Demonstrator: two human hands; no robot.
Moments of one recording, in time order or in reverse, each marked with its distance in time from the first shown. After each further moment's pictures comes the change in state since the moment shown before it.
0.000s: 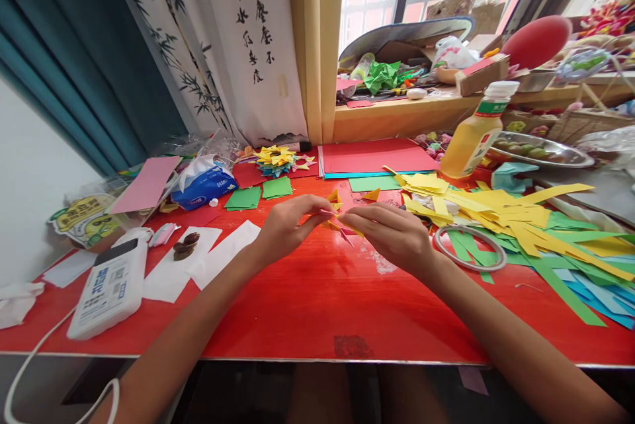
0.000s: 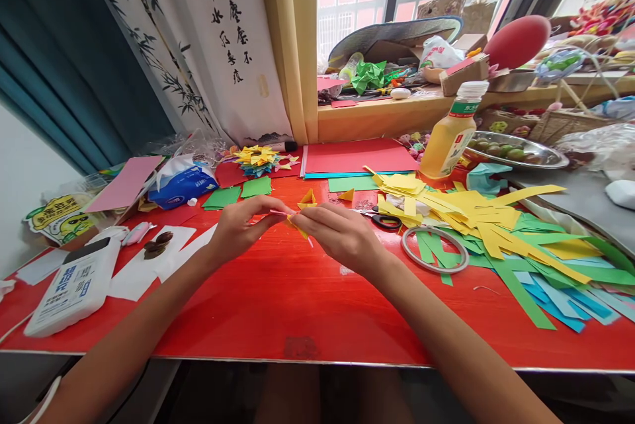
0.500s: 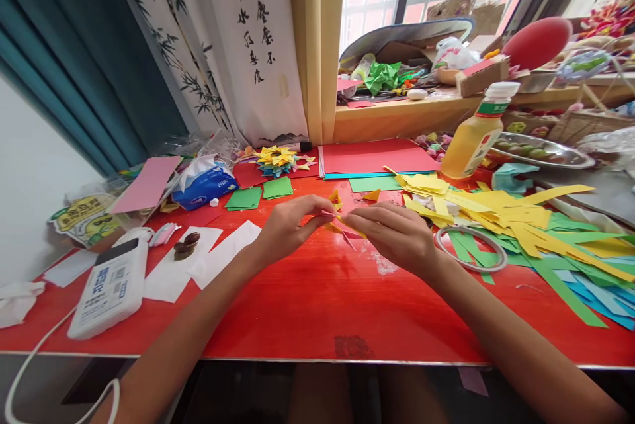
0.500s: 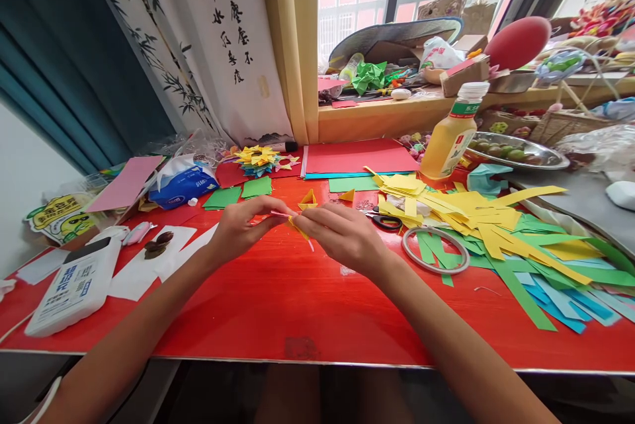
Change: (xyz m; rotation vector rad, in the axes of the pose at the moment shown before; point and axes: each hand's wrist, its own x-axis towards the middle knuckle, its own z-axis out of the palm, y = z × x) left_hand 0.000 0.001 -0.001 -0.043 -0.012 0.038; right_hand 0.005 0.000 -0.006 -0.072 0.020 -0.084
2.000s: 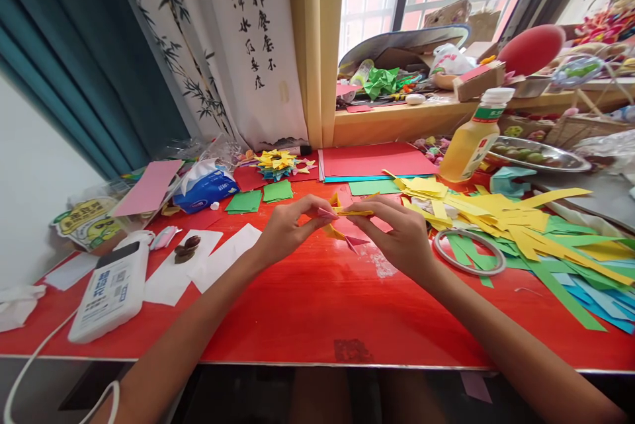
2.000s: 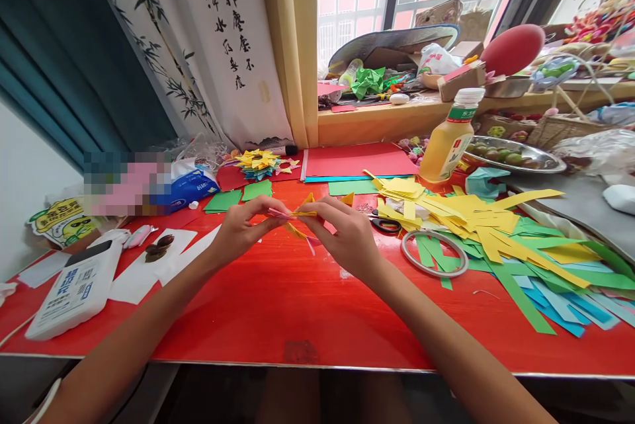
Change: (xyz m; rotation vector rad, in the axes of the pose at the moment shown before) left_hand 0.002 0.004 -0.002 -0.193 -0.028 -0.183; right_hand 0.007 -0.009 0.003 0.345 0.025 0.552
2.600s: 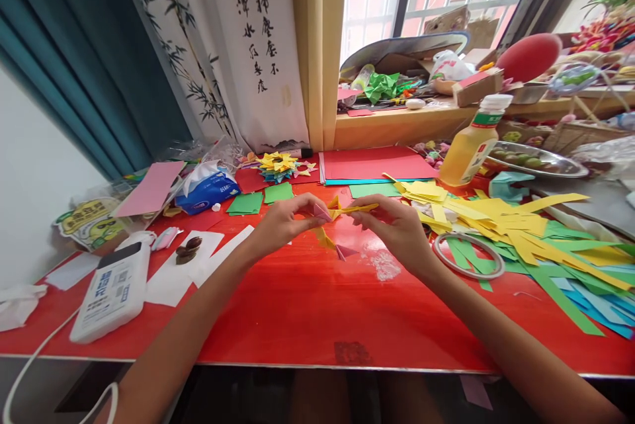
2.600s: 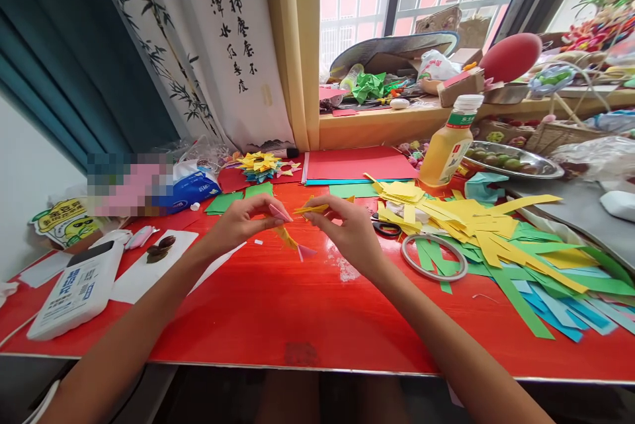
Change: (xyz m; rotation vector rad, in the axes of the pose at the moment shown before) left_hand 0.008 -0.002 -0.016 -0.176 -0.154 -0.154; right_hand 0.004 0.007 0.002 0.365 -0.058 0.344
